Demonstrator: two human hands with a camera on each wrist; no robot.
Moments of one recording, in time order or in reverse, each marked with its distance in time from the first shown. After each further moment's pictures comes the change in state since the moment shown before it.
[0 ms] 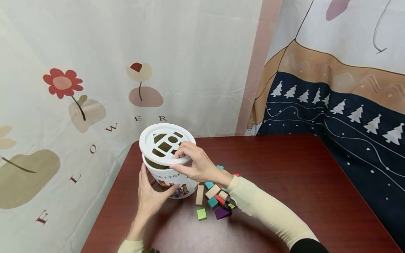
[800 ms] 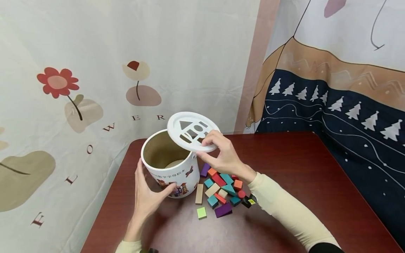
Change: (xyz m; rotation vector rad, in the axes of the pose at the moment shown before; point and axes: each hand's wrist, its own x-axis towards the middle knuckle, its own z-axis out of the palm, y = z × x) left_hand 0.007 -0.040 -0.001 0.005 0.014 0.077; right_hand -0.015 -0.013 -0.068 -0.088 0.145 0.067
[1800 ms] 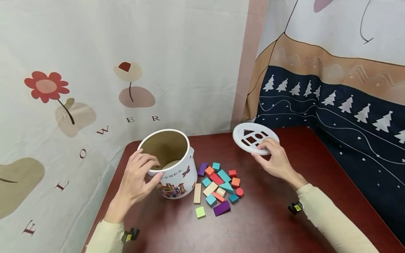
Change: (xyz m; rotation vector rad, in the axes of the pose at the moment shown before) left_hand 0.074 0.033 -0.022 0.137 -0.166 0.778; right_hand -0.143 0.077 -0.146 -0.469 -0.035 0.339
